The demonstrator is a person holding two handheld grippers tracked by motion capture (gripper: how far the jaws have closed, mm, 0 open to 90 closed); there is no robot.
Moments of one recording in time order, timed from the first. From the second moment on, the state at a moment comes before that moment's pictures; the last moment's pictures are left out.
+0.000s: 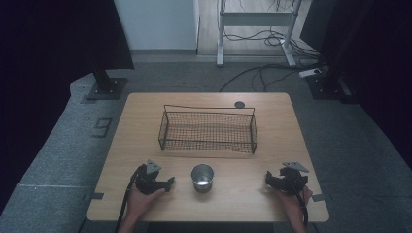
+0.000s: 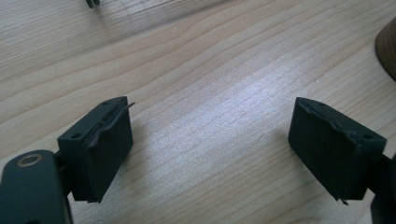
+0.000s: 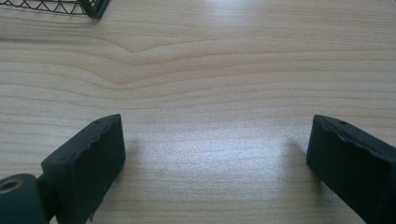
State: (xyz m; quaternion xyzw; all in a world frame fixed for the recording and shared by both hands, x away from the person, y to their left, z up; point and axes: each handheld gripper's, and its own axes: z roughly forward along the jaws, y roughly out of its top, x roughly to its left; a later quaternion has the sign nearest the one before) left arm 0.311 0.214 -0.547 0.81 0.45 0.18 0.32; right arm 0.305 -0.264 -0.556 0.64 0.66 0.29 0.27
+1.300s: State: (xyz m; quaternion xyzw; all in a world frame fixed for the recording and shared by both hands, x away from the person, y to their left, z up) left arm 0.259 0.181 -0.496 0.79 0.39 0.16 0.44; right arm 0.301 -0.263 -0.556 0.64 0.66 0.29 0.27
